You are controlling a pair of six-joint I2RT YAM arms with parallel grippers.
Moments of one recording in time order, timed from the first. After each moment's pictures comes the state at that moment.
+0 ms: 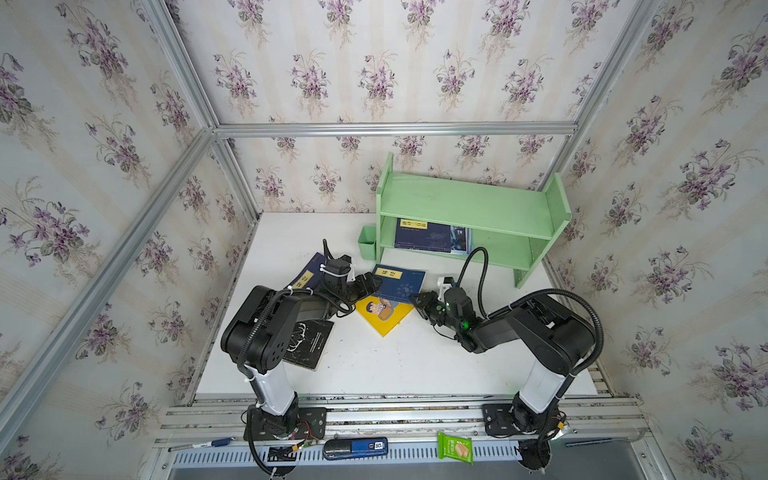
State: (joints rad) left arm -0.35 1.77 0.76 0.35 0.39 -0.77; right arm 0.60 1.74 0.48 0.89 -0.19 1.30
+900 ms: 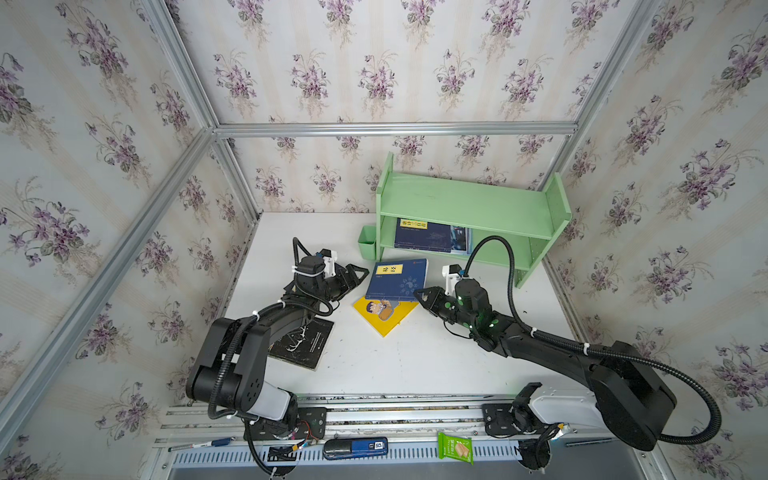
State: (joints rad) left arm -0.21 1.49 0.66 0.30 0.56 -0.83; right arm 0.66 1.28 0.56 0.32 -0.17 1.08
